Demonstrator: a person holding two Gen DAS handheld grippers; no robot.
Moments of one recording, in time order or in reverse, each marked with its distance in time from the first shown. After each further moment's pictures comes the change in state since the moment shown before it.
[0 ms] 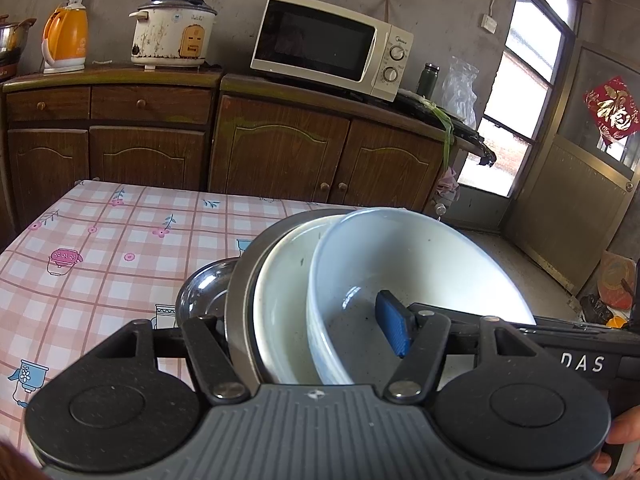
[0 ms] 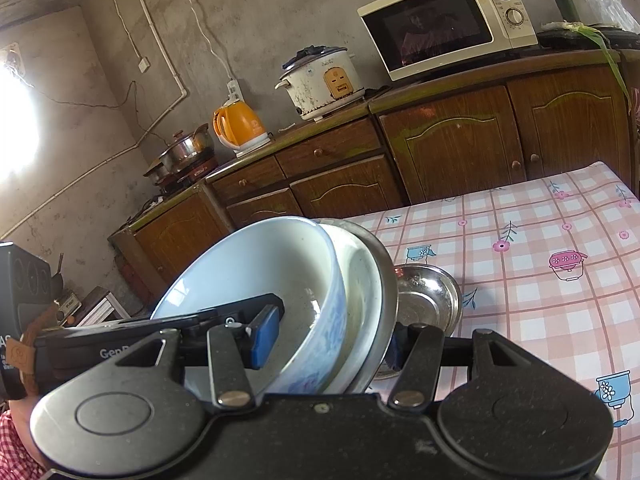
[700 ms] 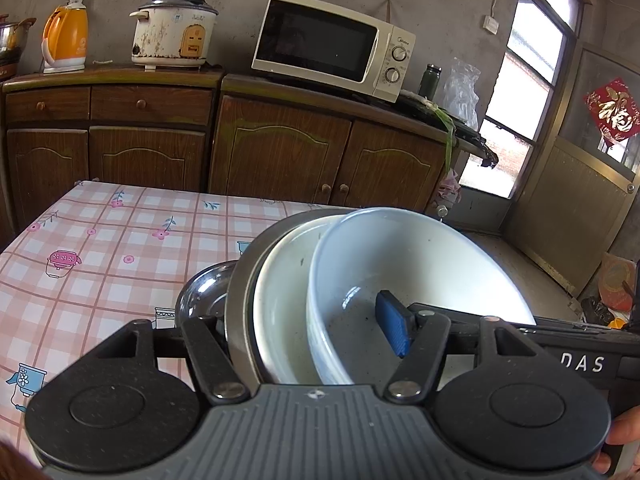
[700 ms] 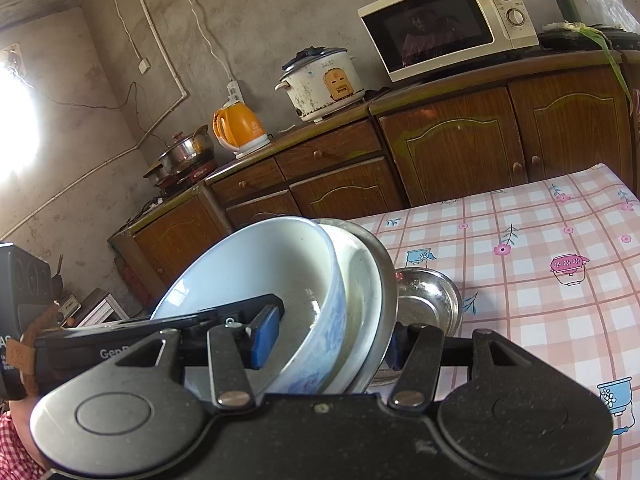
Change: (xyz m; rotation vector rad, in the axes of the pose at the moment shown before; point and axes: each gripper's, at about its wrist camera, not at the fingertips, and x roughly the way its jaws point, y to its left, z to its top) left arm 0.003 0.002 0.003 -0.003 0.000 0.001; right arm 0.000 0.000 0.003 0.000 -0.001 0.000
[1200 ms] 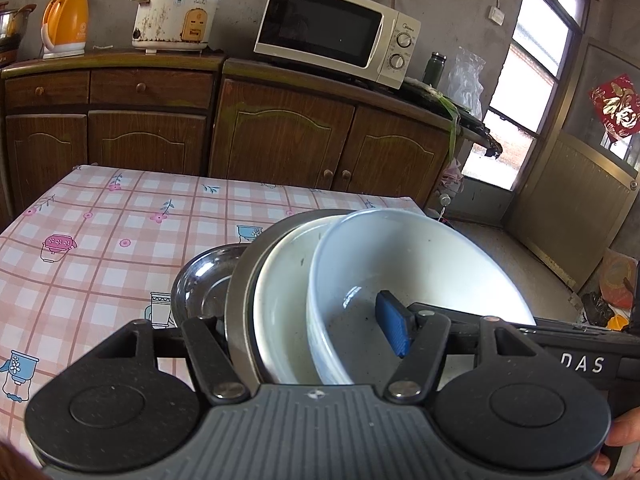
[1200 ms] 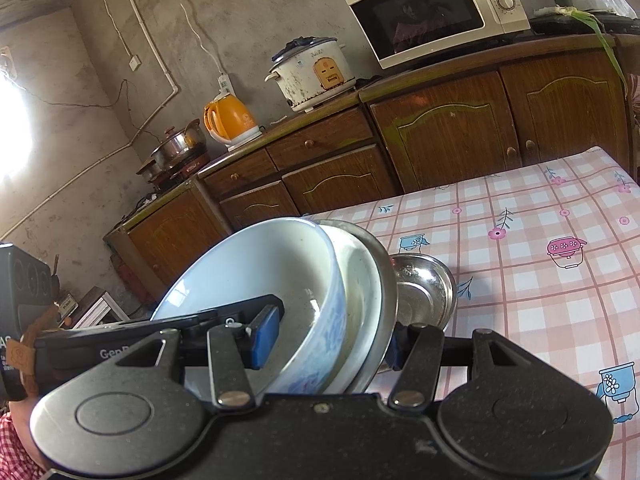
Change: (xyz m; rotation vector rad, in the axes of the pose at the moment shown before) left arm 0.014 0.003 -0.004 -0.015 0.037 0.001; right arm 0.013 -0.008 0.003 0.027 0.024 -0.011
